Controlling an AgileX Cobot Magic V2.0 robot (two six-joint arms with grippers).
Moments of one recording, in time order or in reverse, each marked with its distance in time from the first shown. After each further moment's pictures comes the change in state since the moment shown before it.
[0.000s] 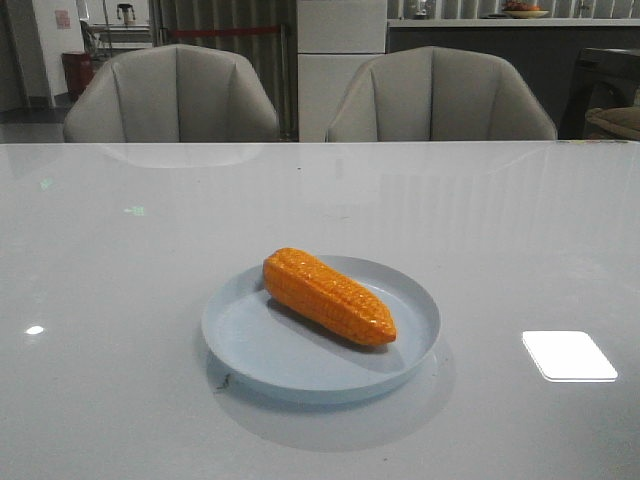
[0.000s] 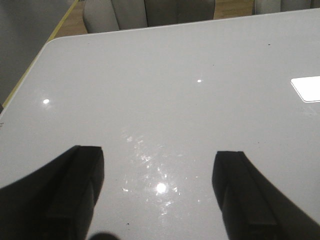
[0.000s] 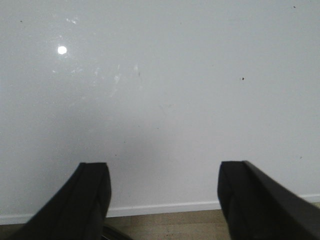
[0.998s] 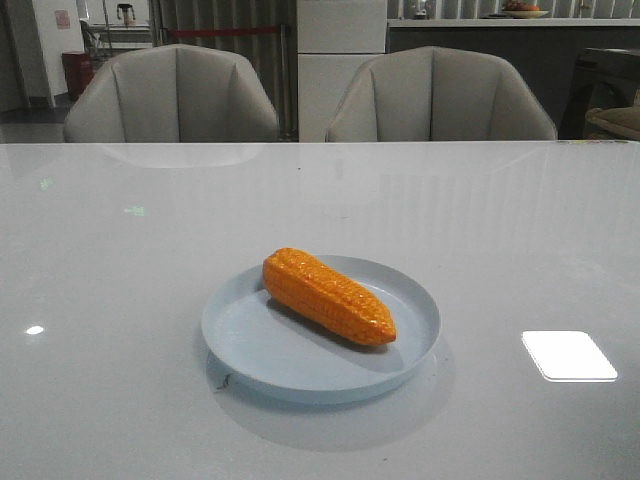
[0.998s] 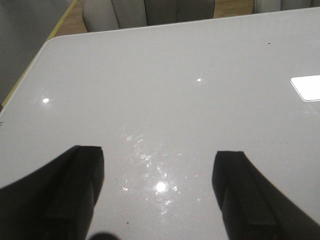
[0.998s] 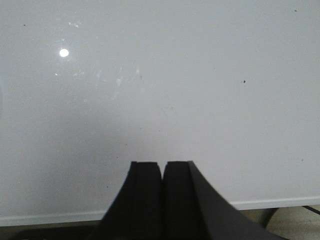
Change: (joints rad) left arm 0.000 0.000 0.000 0.000 0.002 0.000; right arm 0.000 0.000 0.001 0.000 -0.007 0.002
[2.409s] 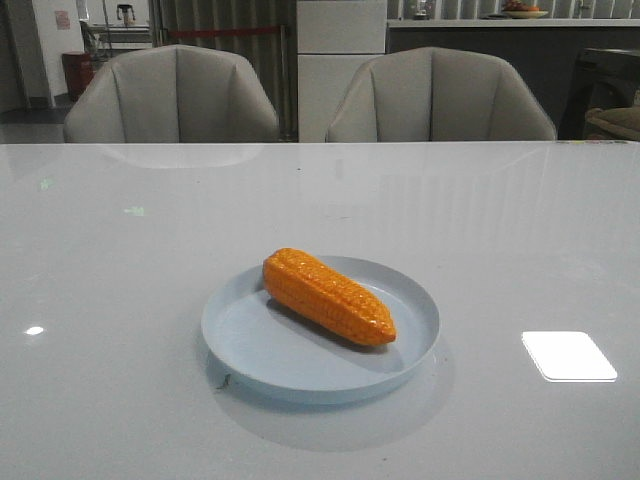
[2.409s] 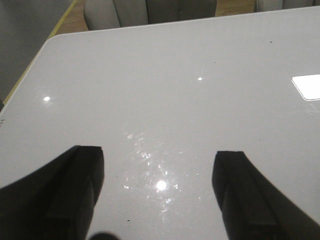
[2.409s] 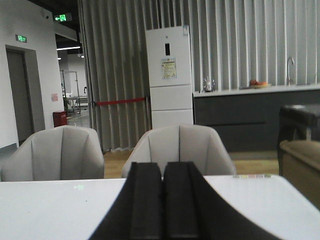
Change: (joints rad) left arm 0.000 0.002 0.002 0.000 0.002 0.000; right arm -0.159 -0.789 0.534 0.198 -0.949 -0.202
